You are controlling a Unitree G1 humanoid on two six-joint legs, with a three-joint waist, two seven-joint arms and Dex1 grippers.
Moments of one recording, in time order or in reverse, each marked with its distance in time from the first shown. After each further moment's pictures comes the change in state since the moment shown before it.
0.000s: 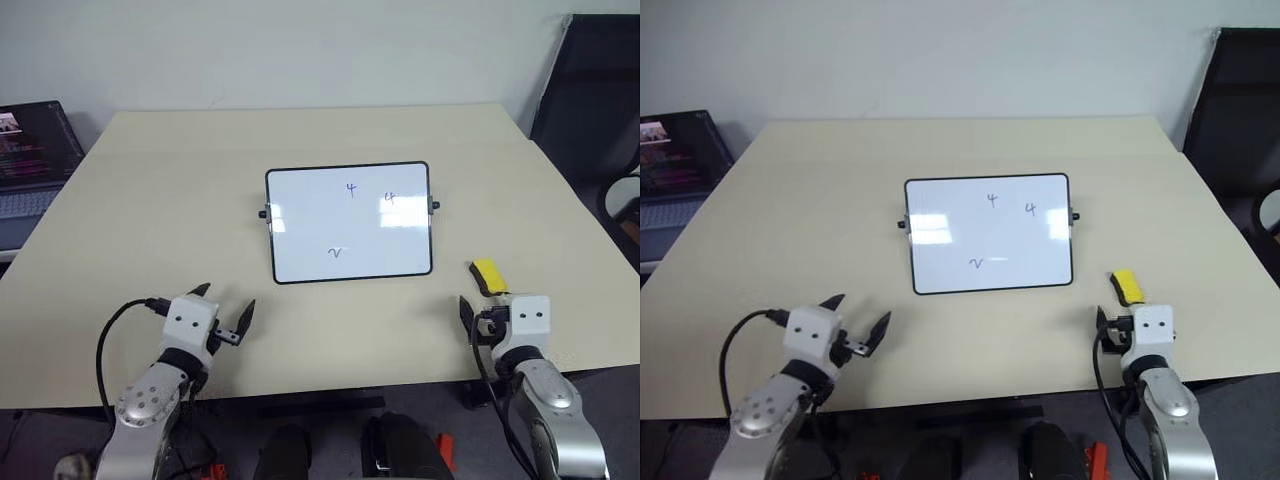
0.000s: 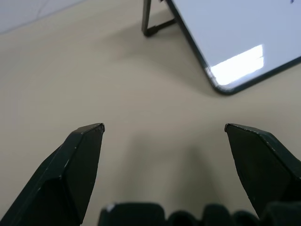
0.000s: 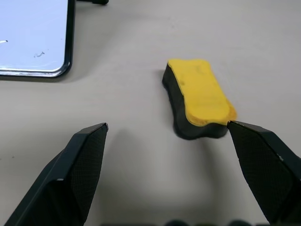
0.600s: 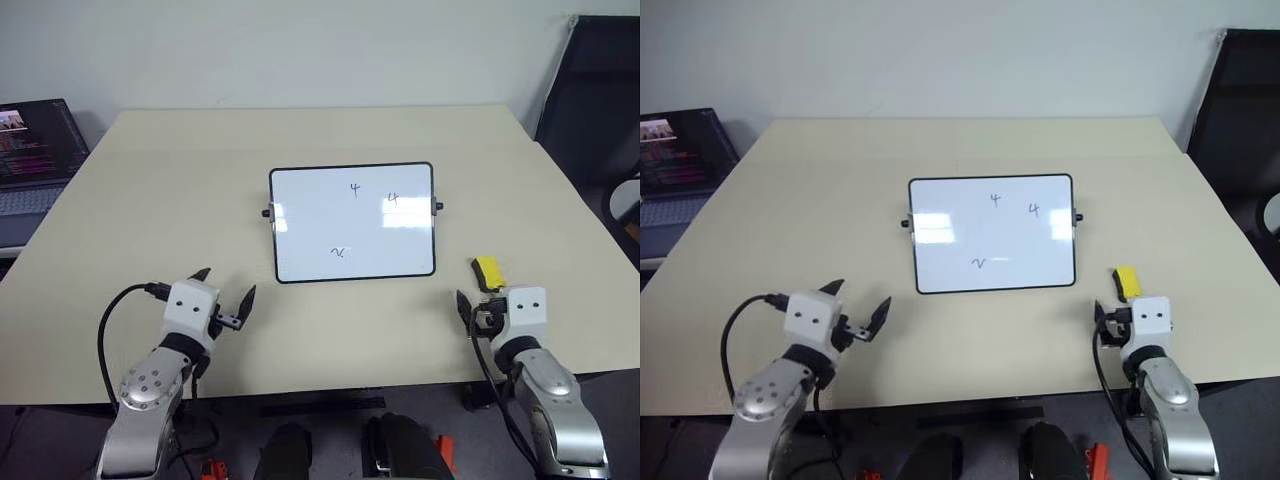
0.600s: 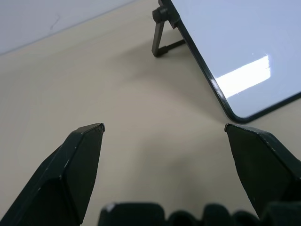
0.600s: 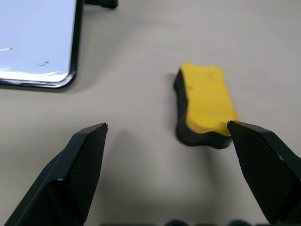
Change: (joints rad) left arm -0.160 -0.013 -0.014 0.070 0.014 -0.009 0.020; right arm -0.072 -0.030 -0.029 0.062 0.000 -0.009 0.031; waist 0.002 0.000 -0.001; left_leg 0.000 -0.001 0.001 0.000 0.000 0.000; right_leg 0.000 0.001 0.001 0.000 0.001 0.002
